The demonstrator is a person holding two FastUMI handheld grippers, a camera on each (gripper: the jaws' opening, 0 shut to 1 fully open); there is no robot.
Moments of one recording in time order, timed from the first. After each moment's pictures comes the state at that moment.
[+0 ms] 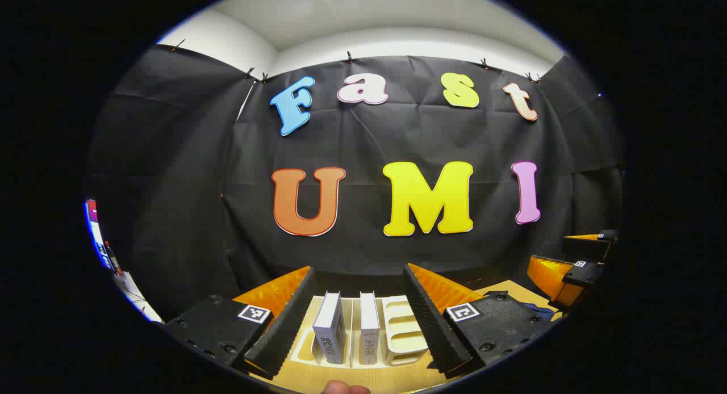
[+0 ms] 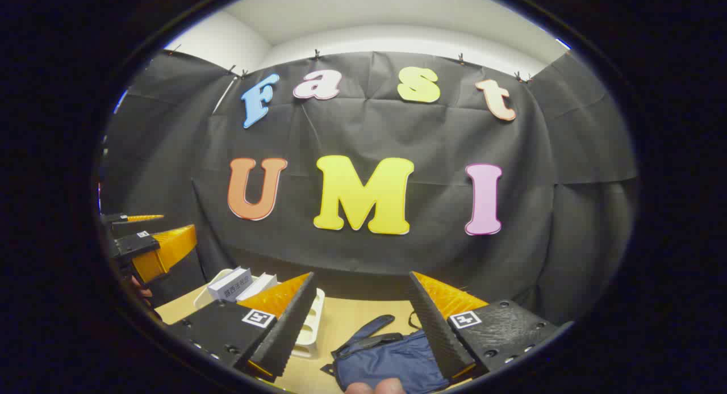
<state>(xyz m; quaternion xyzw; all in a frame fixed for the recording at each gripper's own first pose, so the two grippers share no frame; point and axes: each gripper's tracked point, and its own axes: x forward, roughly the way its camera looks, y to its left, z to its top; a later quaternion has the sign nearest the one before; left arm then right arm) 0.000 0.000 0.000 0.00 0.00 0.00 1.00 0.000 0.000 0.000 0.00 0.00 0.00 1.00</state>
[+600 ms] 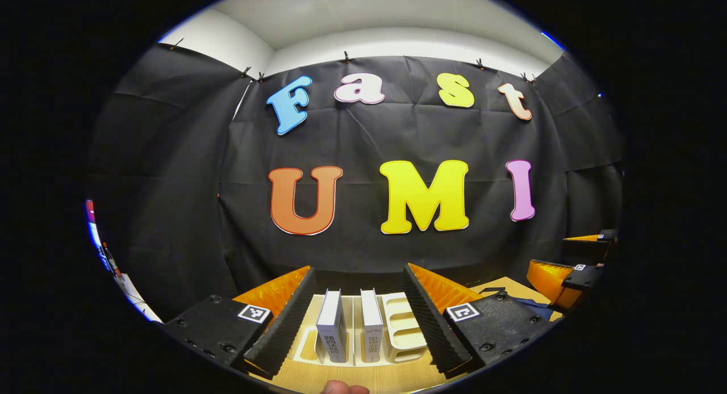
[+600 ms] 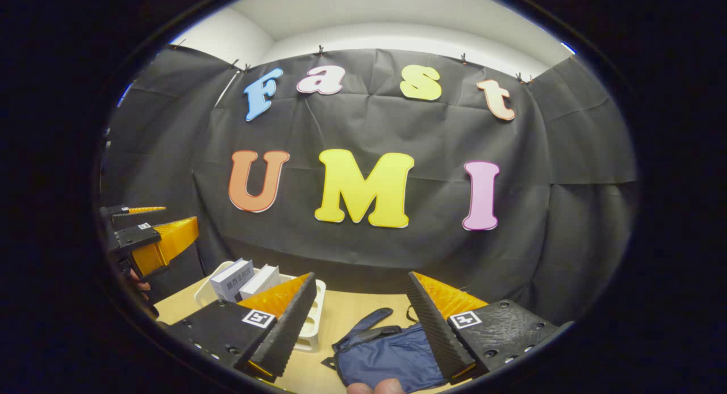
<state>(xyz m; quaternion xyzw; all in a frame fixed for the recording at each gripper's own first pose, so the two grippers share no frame) -0.009 0.009 -0.003 0.01 0.00 -0.01 1.00 -0.020 0.008 -0.012 -0.01 0.02 -0.01 1.00</state>
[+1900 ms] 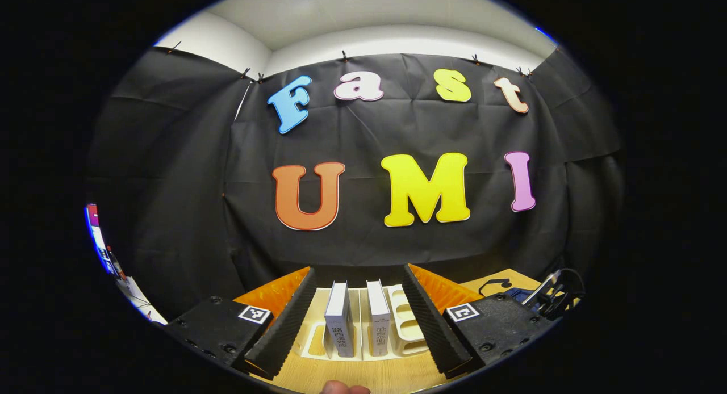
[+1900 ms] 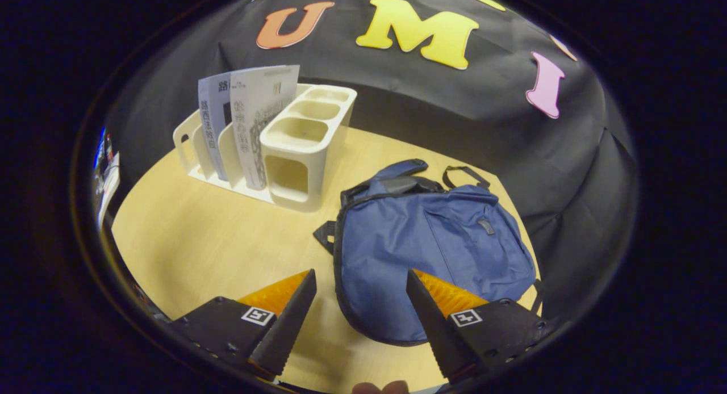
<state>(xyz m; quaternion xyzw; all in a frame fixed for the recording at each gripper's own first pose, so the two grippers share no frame) -0.026 0.019 -0.017 0.02 0.01 0.00 1.00 -0.026 0.009 -0.326 -0.11 0.38 0.03 0.92</state>
